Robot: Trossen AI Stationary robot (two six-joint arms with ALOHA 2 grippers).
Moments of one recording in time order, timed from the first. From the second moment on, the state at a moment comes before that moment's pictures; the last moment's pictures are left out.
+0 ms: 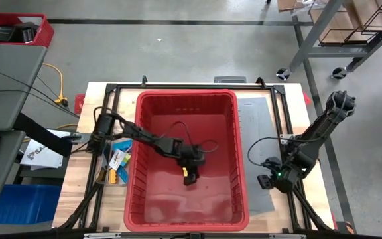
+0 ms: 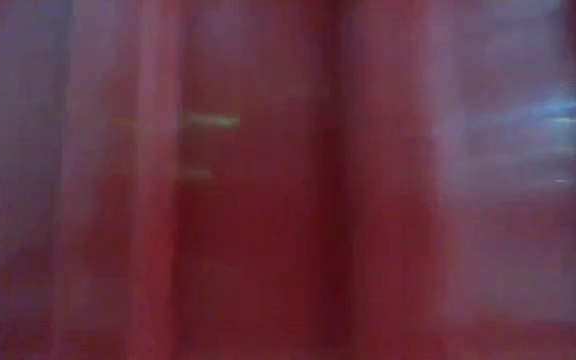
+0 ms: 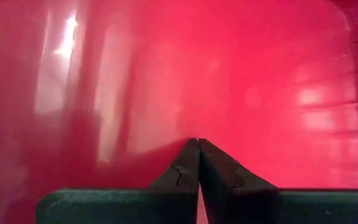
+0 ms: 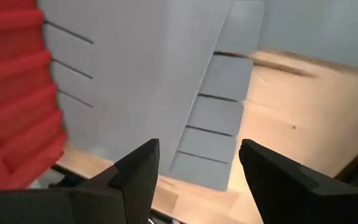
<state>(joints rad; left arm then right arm) -0.13 2.08 1.20 -0.06 0.33 -0.42 0.92 1.05 0.56 -0.67 0.02 2.21</state>
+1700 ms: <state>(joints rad) -0.15 2.14 1.20 0.06 0.26 -0.38 1.04 1.22 0.50 -0.55 0.24 2.11</state>
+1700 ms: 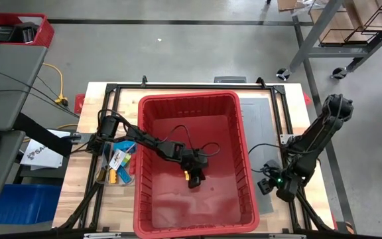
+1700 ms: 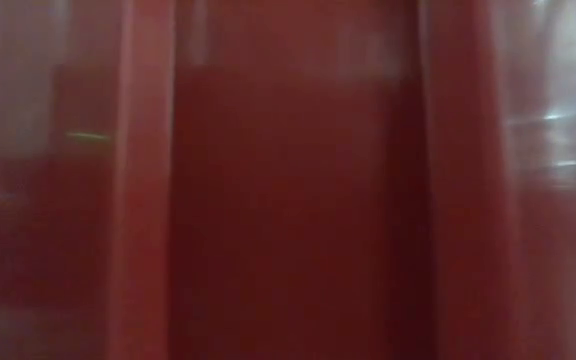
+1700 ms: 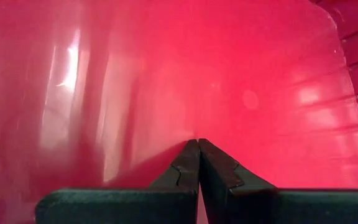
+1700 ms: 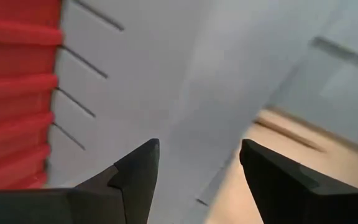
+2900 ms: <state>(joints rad) -0.16 2.14 1.20 0.04 0.24 -0.36 1.01 1.30 0.48 -0.53 0.17 2.10</state>
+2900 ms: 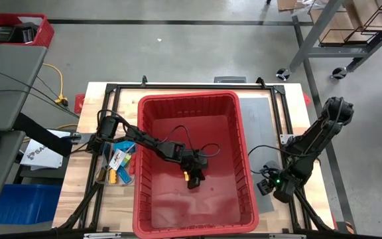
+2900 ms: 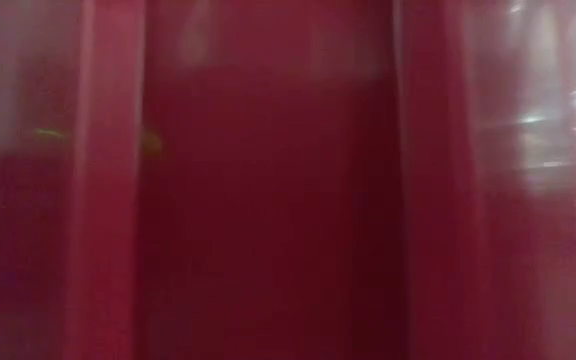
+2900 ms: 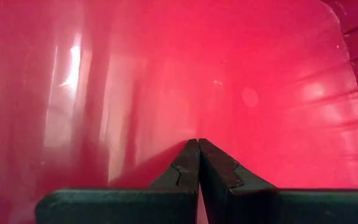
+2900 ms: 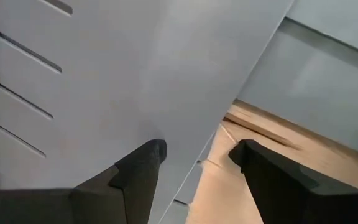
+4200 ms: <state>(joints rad) -0.15 2.12 1.20 0.08 0.20 -0.37 0.97 1.38 0.48 -0.07 0.54 2.00</state>
